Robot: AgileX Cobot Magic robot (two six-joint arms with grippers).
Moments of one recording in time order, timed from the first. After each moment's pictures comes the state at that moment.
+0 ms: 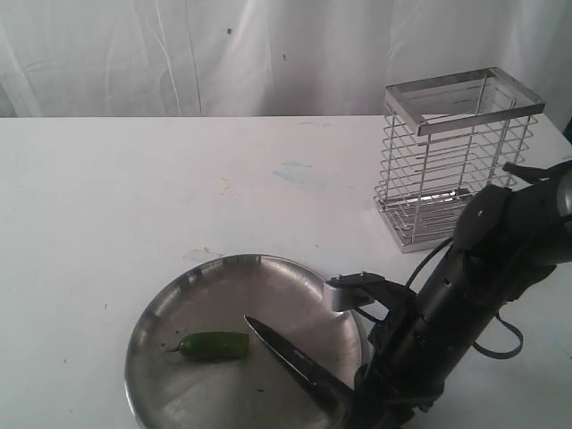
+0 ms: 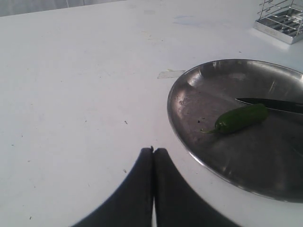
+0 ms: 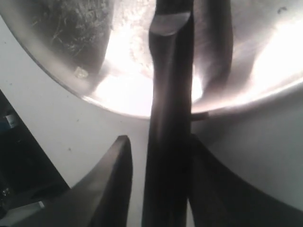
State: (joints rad) left arm -0.23 0.00 0.02 -0.20 0.39 0.18; right arm 0.39 1.81 -0.79 0.76 0.94 -0.95
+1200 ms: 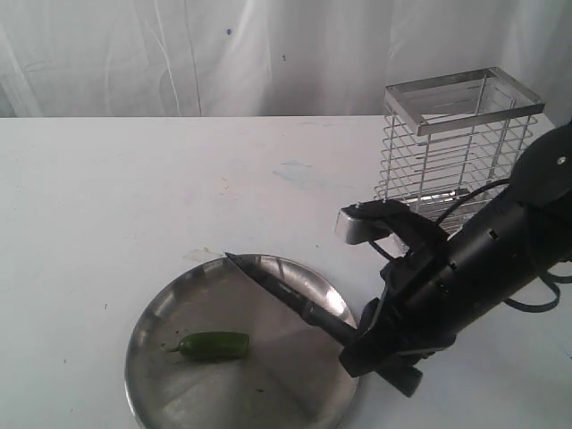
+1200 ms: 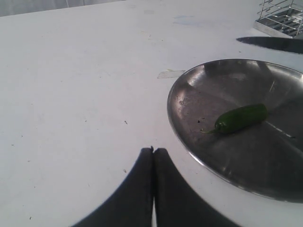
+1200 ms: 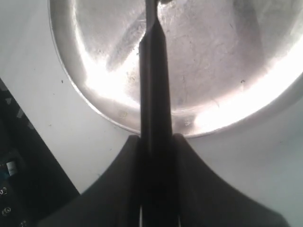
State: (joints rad) left arm -0.23 0.00 0.02 -0.20 0.39 0.18; right arm 0.39 1.50 -0.79 0.76 0.90 -0.86
